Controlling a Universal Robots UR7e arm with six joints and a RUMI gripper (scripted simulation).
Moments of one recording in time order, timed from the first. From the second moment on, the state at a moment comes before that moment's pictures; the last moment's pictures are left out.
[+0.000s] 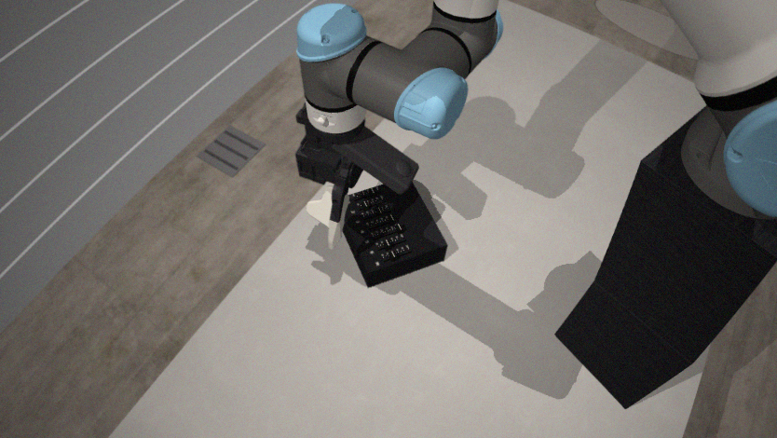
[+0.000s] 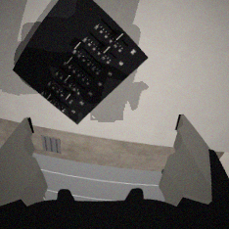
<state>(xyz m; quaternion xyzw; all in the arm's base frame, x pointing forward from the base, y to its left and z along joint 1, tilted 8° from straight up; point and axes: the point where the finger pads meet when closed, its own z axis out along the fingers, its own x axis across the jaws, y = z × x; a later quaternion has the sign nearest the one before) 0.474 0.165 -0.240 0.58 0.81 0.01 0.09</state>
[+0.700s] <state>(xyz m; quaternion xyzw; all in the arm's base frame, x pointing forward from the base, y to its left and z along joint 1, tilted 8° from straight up) 0.486 0.171 -0.248 0.36 0.93 -0.01 0.09</state>
